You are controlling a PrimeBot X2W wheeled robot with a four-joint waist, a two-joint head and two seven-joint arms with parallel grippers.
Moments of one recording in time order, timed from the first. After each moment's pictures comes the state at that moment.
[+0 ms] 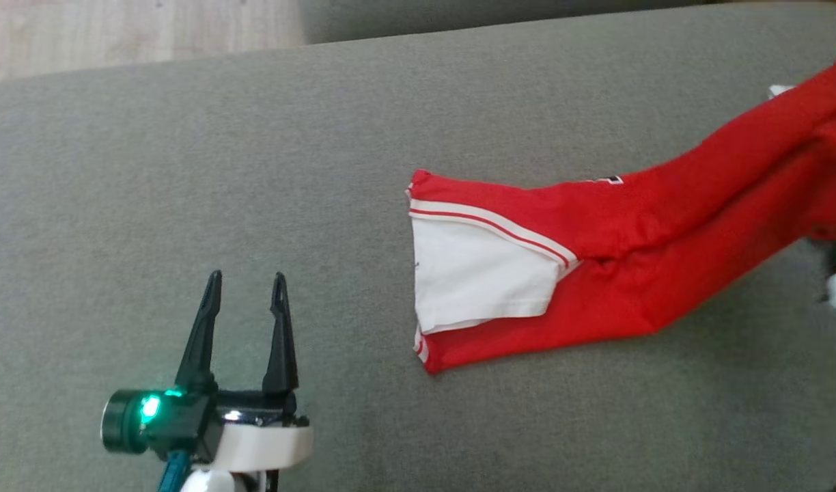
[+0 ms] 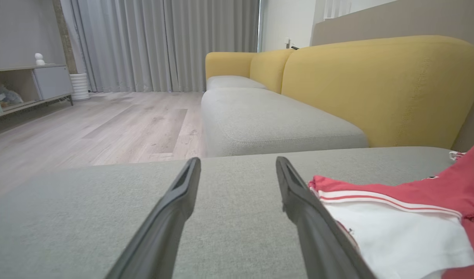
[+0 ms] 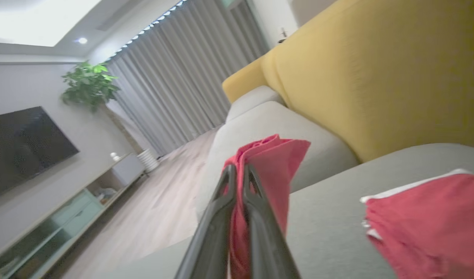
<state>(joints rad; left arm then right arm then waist) -0.01 0.10 -0.28 0.01 -0.16 0.16 -0.25 -0.19 -0.21 -0.21 -0.13 0.77 0.13 0.22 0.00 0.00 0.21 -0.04</state>
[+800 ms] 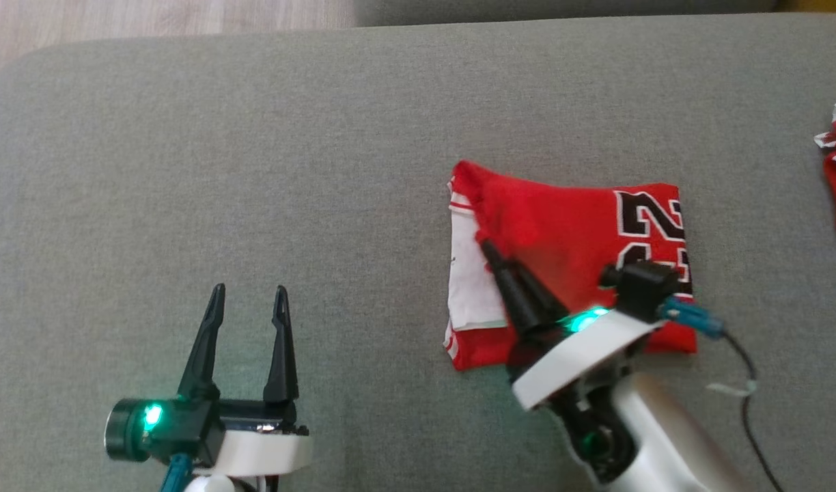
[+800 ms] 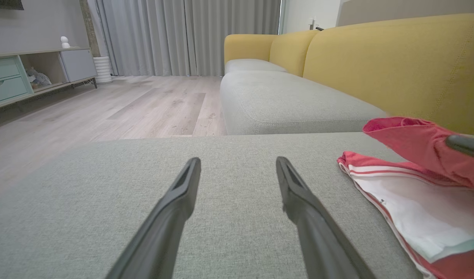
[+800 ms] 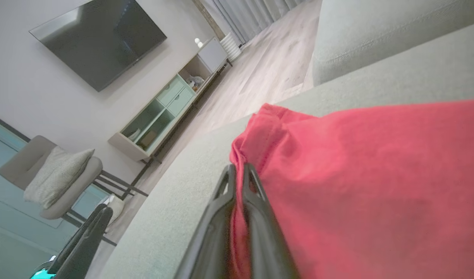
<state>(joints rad) 0.02 0.07 -0.22 0.05 -0.12 0.10 -0.25 -0.23 -0.06 0.51 0.19 0.70 0.13 -0.01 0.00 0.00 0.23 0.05</state>
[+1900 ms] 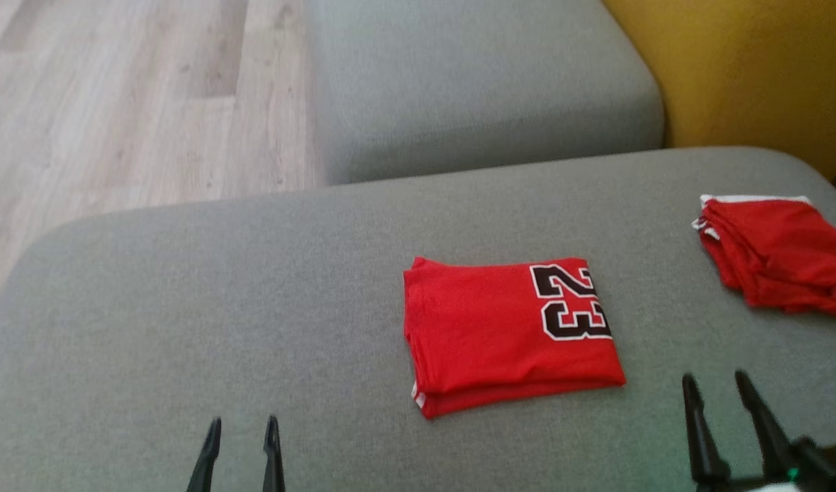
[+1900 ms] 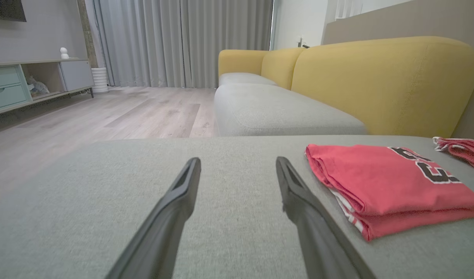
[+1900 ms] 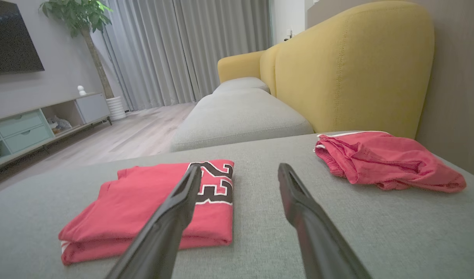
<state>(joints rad) 0.26 0.06 -0.18 0.11 -0.15 0.08 -0.25 0.25 -0.14 0.03 0.12 0.25 0.13 -0.25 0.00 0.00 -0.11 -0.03</state>
